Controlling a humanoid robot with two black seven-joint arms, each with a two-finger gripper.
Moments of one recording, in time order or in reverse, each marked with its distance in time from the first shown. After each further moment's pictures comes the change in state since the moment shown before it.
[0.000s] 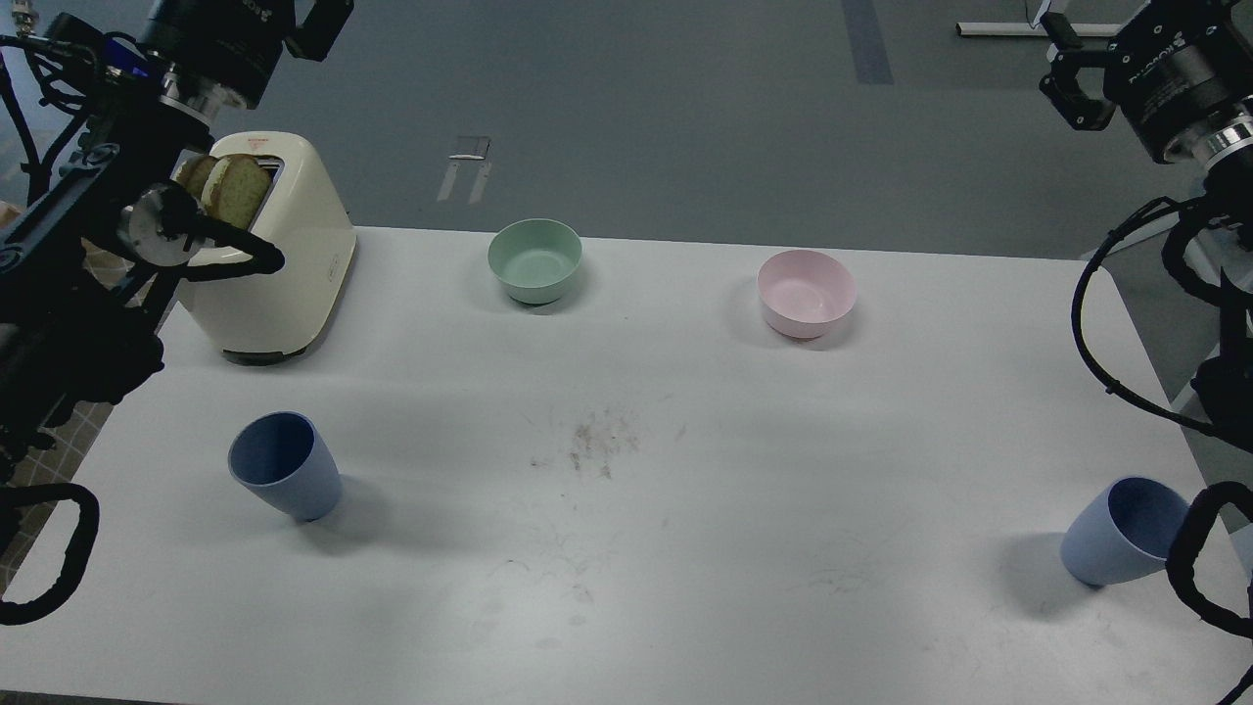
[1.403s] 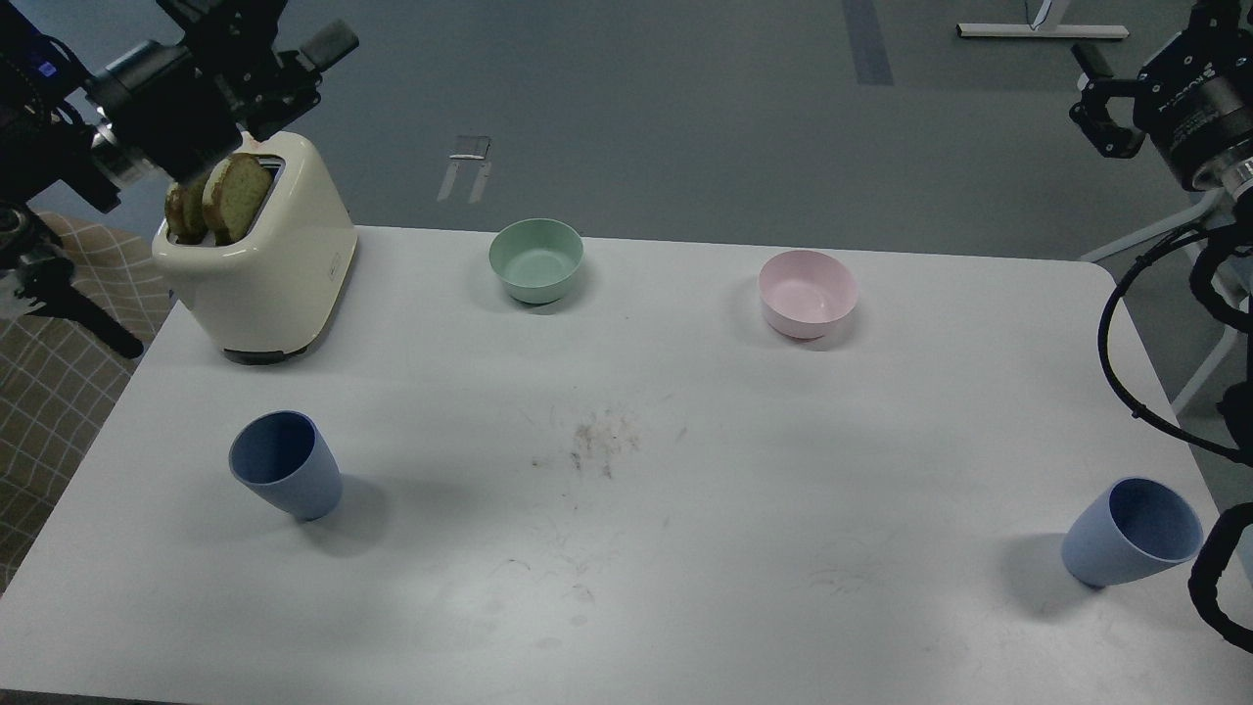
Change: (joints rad) left arm 0.222 0.456 0.127 -0.515 0.568 0.043 -0.001; right arm -0.067 -0.045 0.021 -0.007 0.009 0.000 0.021
